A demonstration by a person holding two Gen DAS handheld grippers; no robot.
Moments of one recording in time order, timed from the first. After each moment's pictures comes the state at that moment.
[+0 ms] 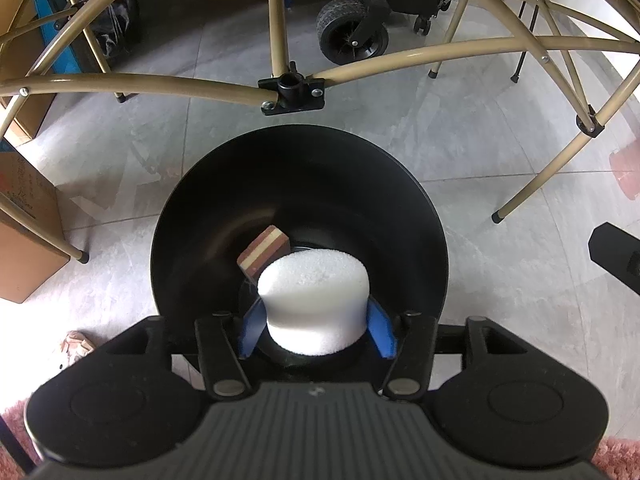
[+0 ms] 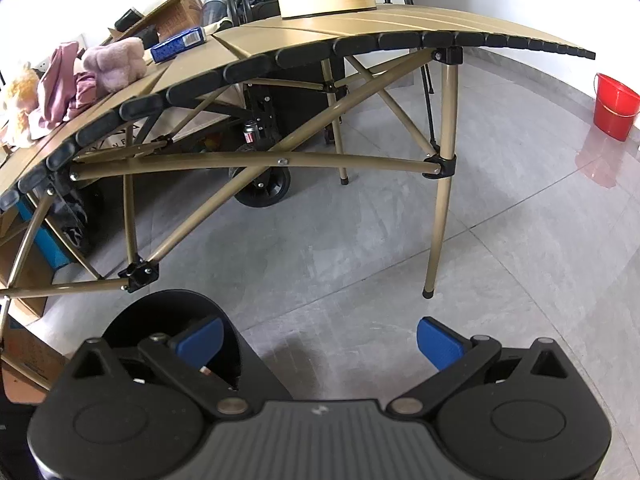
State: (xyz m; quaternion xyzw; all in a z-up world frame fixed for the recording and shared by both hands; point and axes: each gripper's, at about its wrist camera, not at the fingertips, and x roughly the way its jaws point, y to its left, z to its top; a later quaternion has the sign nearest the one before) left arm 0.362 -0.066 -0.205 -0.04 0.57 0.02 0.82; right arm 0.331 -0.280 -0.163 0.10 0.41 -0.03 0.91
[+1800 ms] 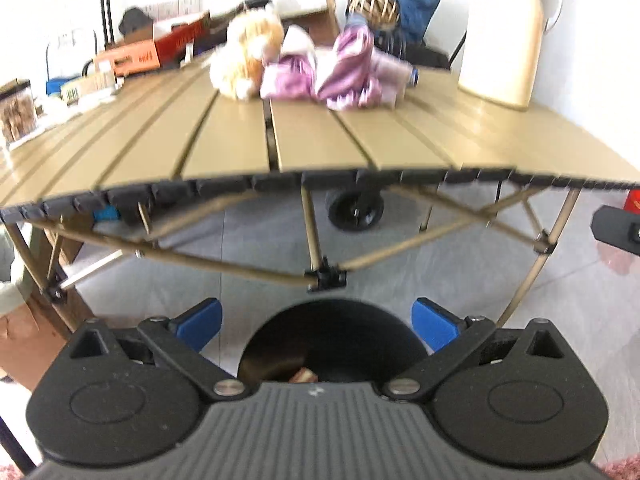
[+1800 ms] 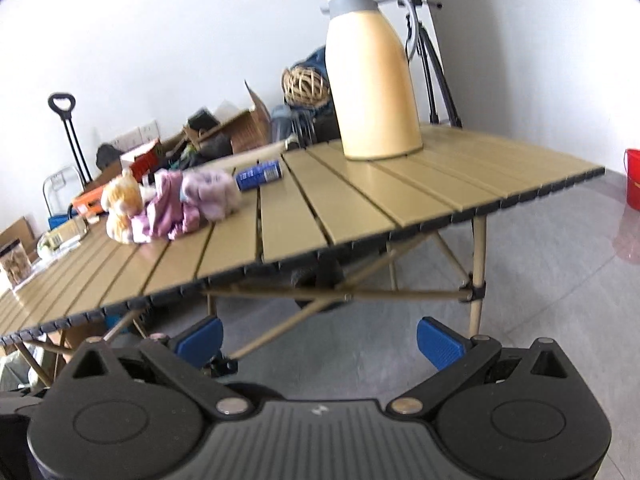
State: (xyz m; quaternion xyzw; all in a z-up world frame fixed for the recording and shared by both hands) left arm 0.297 -0.041 -0.092 -0.02 0.33 0.02 0.94; right arm 0.286 -0.281 -0.070 0.11 0.24 0.05 0.96
